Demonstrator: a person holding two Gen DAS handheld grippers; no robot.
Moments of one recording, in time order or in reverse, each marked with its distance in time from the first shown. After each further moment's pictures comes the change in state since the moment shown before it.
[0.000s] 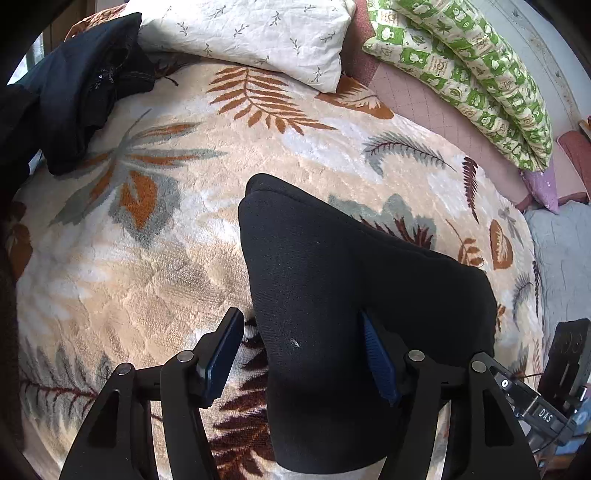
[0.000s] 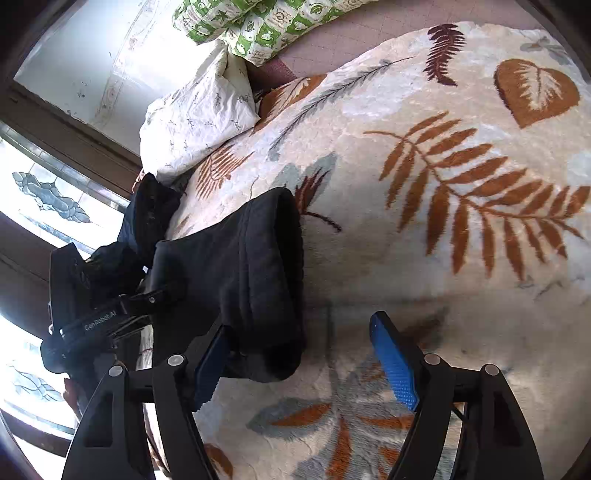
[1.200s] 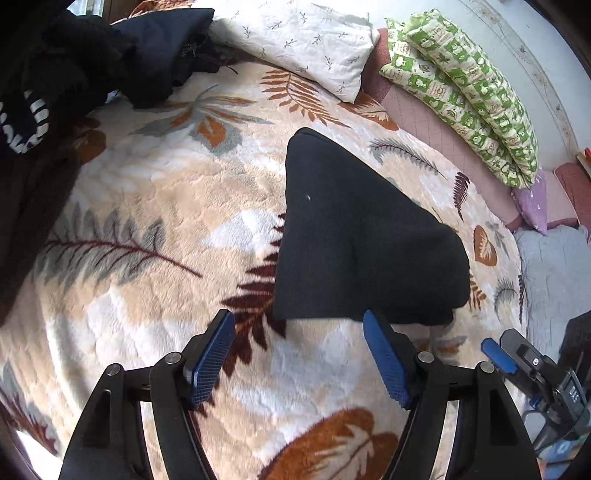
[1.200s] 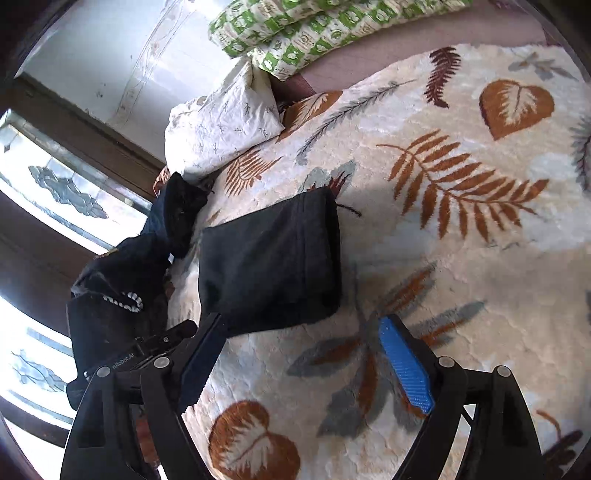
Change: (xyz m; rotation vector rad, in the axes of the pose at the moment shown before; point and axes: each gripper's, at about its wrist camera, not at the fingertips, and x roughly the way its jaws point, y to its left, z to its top) left arm -0.081 0.020 -0.097 -0.110 -0.071 -0.001; right arm -0.057 0.040 -0.030 -0.043 -0.032 -0.003
